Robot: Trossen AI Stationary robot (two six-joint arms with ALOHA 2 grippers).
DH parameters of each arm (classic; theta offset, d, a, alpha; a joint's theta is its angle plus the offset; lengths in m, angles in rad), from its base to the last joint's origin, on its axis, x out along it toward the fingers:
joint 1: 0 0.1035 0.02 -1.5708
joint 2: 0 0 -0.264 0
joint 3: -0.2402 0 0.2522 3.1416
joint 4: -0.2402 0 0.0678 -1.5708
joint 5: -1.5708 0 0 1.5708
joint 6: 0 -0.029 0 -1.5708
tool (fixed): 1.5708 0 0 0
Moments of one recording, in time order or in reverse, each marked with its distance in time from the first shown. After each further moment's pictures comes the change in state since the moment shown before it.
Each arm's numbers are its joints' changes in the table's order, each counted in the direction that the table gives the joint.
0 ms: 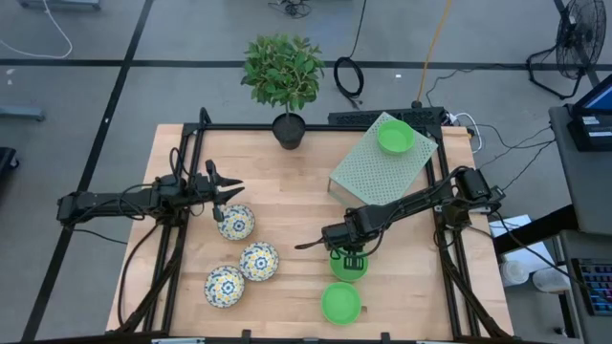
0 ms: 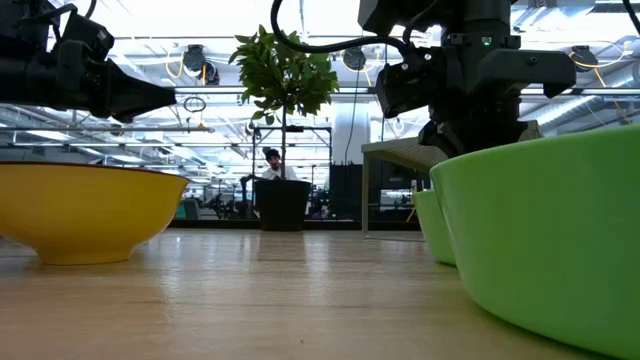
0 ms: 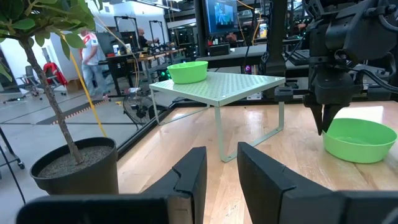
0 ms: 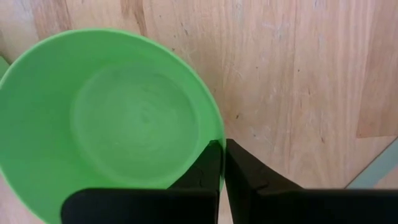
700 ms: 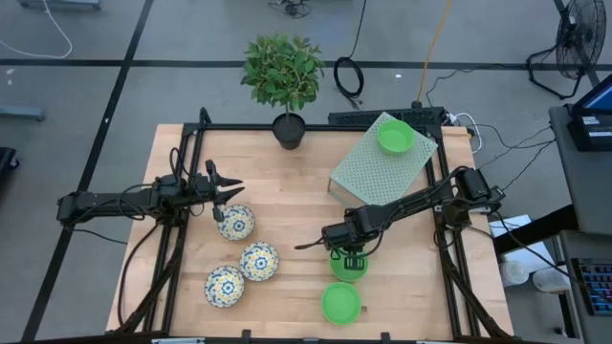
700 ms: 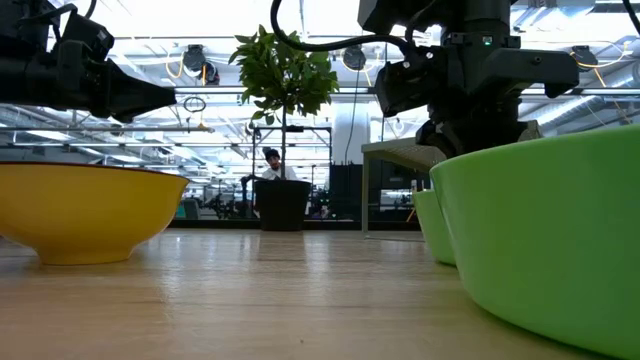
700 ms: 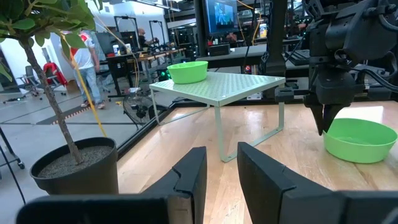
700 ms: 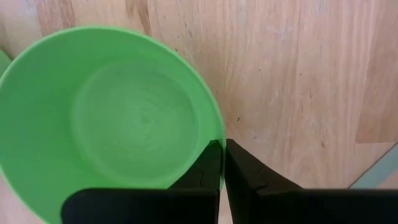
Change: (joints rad) left arm 0.000 0.000 0.000 0.000 0.000 0.000; right arm 0.000 0.000 0.000 0.001 0.000 0.034
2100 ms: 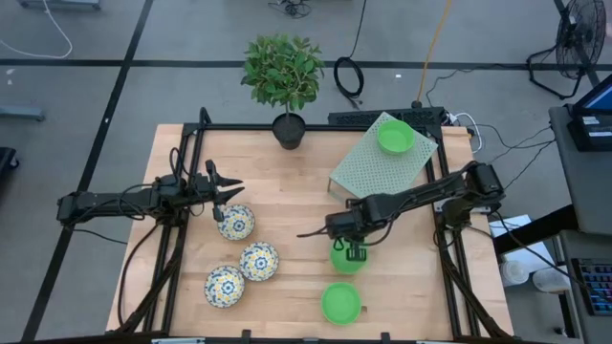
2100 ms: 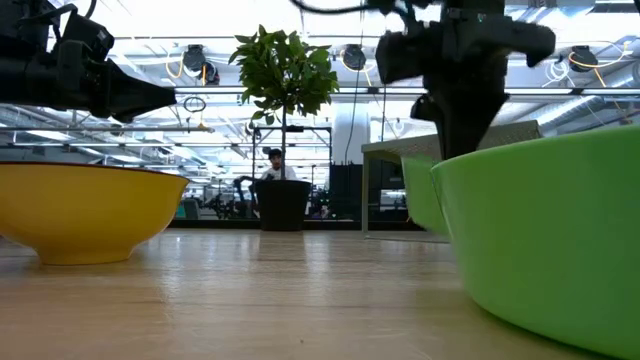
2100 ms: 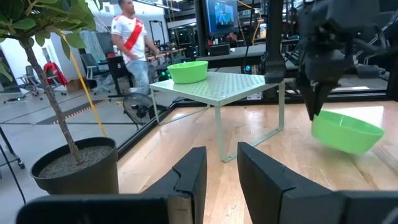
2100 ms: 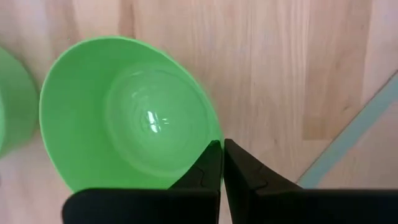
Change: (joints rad) left arm 0.000 0.000 0.000 0.000 0.000 0.000; right arm -0.045 -0.112 0.003 0.006 -0.004 0.047
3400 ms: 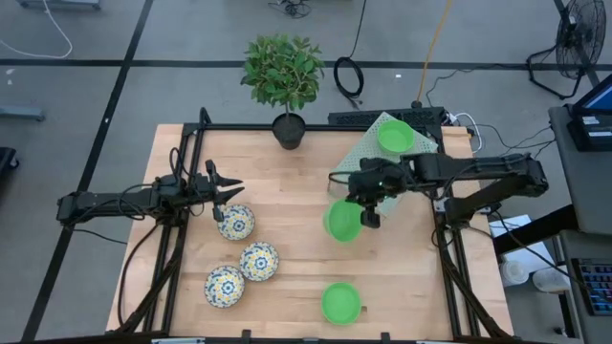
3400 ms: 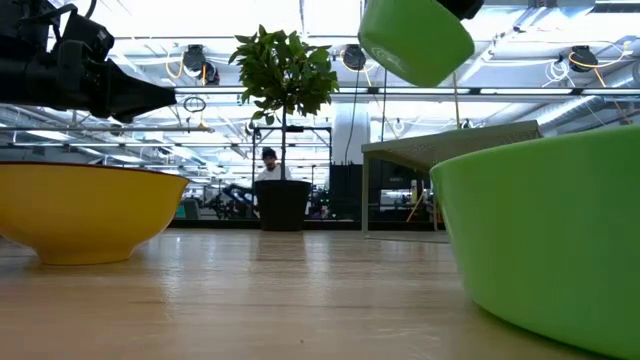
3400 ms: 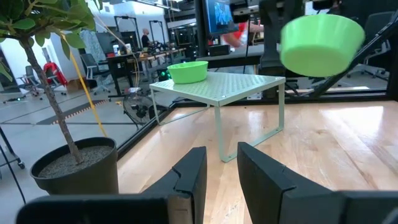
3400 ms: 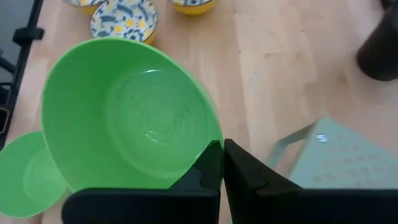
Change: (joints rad) left arm 0.000 0.000 0.000 0.000 0.000 0.000; right arm -0.190 -0.416 -0.002 0.111 0.004 0.160
